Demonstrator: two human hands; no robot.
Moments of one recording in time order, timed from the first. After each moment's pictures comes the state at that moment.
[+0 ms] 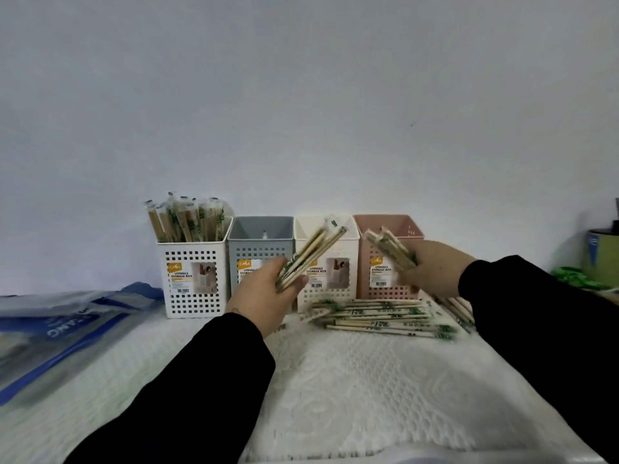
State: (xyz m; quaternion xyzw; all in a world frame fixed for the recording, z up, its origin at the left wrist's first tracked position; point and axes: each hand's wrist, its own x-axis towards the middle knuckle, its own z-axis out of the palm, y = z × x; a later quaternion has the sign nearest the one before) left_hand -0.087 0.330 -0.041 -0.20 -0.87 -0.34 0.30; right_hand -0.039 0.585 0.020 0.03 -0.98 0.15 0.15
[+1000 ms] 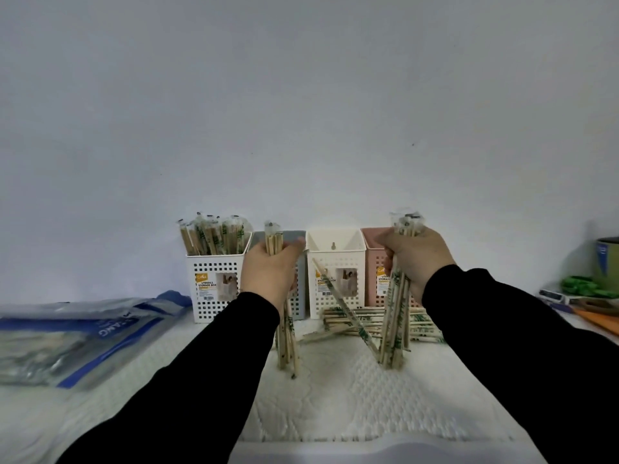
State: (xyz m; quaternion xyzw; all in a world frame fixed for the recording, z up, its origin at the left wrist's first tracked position) left_hand -0.037 0.346 0.016 -0.08 -0.66 -0.71 0.24; right_hand -0.022 0.537 0.030 0.03 -0.65 0.70 0.29
